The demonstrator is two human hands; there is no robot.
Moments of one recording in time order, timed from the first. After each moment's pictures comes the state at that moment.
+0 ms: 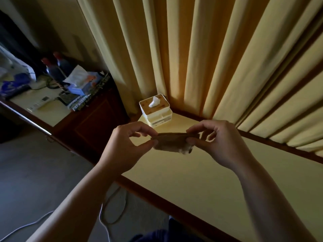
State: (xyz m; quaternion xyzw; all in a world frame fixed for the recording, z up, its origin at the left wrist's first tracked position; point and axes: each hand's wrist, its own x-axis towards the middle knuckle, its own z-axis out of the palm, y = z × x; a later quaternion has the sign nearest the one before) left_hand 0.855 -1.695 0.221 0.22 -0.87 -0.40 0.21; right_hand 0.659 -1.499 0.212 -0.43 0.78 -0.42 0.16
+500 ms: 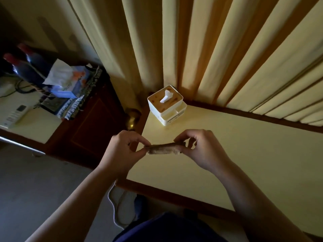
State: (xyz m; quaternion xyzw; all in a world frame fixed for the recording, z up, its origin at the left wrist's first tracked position) left_hand 0.885 -1.891 0.139 0.18 -0.90 -0.39 0.10; right_hand 0.729 -1.670 0.132 -0.36 0.84 -0.35 0.17
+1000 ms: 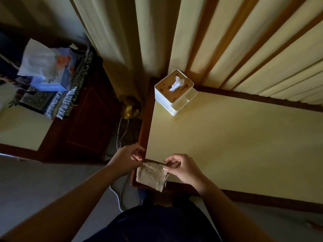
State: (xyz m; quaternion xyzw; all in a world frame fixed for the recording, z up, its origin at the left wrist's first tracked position) left_hand 0.903 -2.009 0.010 0.20 -0.86 -0.43 -0.20; right_hand 0.816 -1.760 -0.019 -0.15 0.85 -0.33 0.38
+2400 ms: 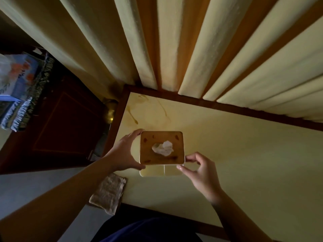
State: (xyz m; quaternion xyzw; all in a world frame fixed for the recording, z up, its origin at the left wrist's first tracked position) left_hand 0.735 -1.913 -0.011 0.19 -0.87 -0.41 -0.20; right_hand 0.654 -1.606 -0.033 -0.15 0.87 -0.41 0.22
